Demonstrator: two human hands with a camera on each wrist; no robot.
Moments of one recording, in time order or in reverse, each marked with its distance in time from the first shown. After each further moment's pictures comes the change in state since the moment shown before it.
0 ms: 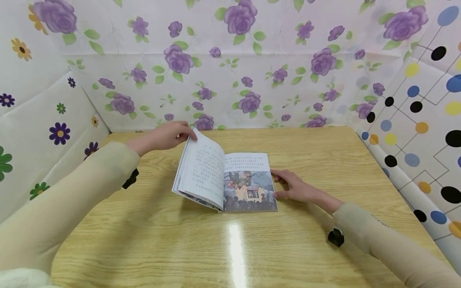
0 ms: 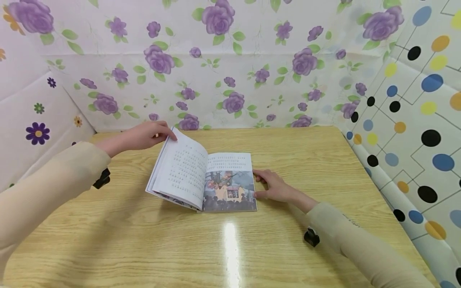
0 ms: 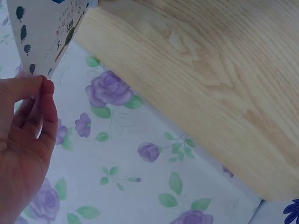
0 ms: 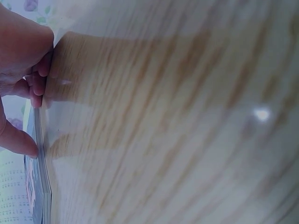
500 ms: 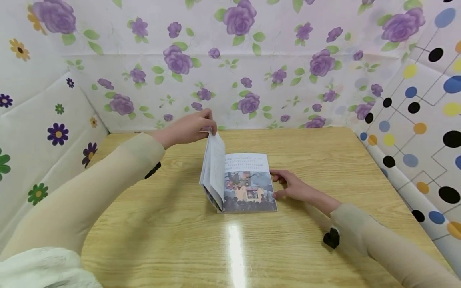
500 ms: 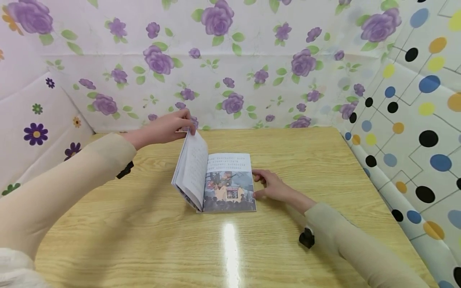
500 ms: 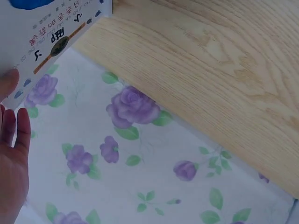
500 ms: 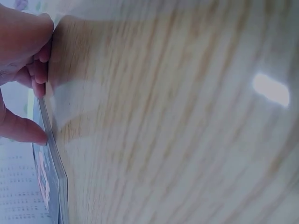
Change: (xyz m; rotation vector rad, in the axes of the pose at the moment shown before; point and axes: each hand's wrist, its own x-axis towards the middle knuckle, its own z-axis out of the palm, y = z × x) left_hand 0.052 0.019 0.006 0.081 0.100 0.190; right_hand 0.008 0.004 0.005 0.181 0.007 0.105
